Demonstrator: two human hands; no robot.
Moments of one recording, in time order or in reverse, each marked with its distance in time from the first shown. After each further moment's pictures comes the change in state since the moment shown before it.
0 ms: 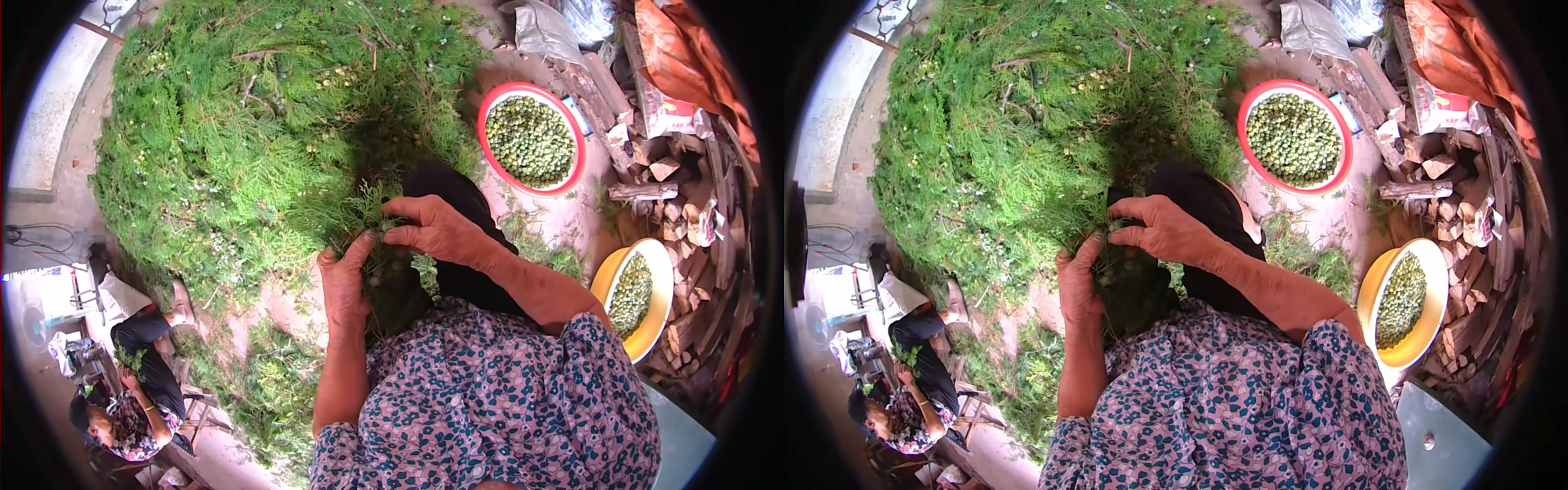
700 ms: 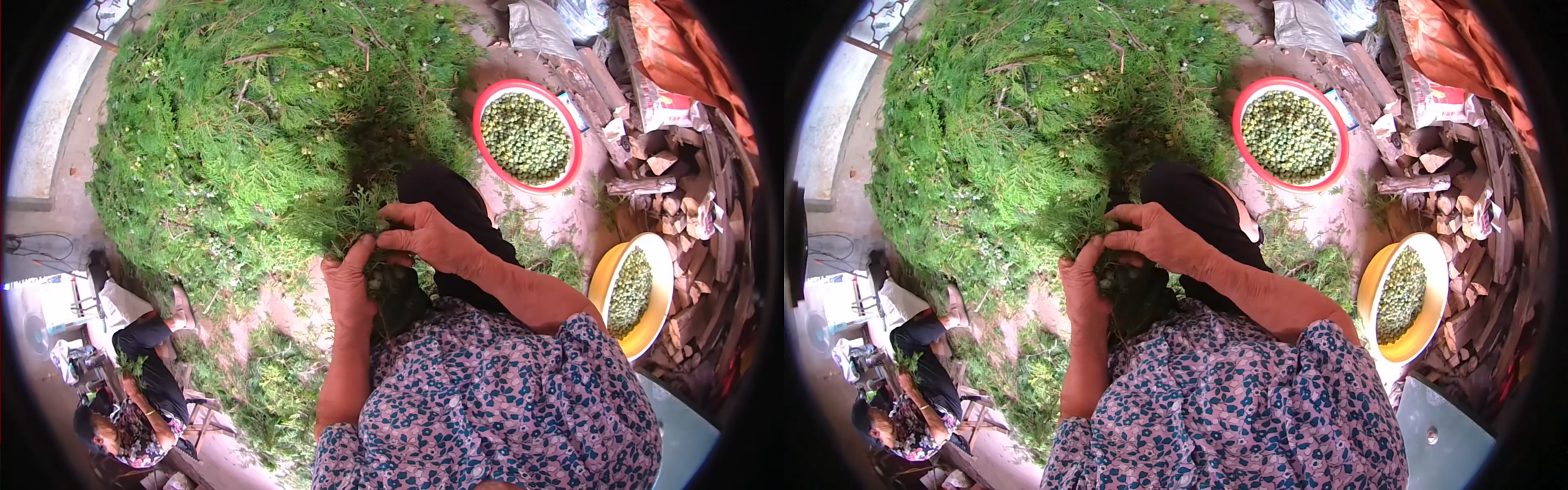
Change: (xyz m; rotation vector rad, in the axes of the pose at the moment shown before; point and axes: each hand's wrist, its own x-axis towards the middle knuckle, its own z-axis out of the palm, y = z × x) left_hand 0.000 -0.010 0.005 -0.002 0.014 0.078; right_hand -0.001 0.020 0.006 0.329 0.001 0.072
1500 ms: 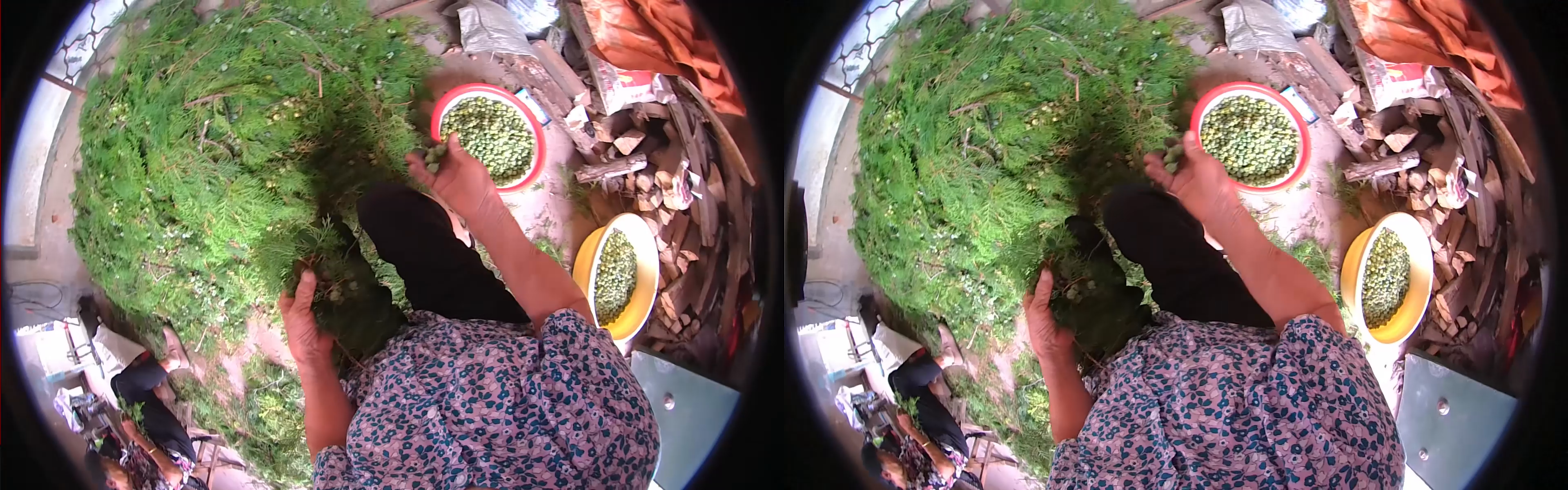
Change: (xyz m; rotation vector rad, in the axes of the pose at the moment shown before) left_hand -0.002 0.008 -0.019 -0.058 0.133 -0.010; right_hand -0.010 -0.031 -0.109 0.669 0.445 -0.288
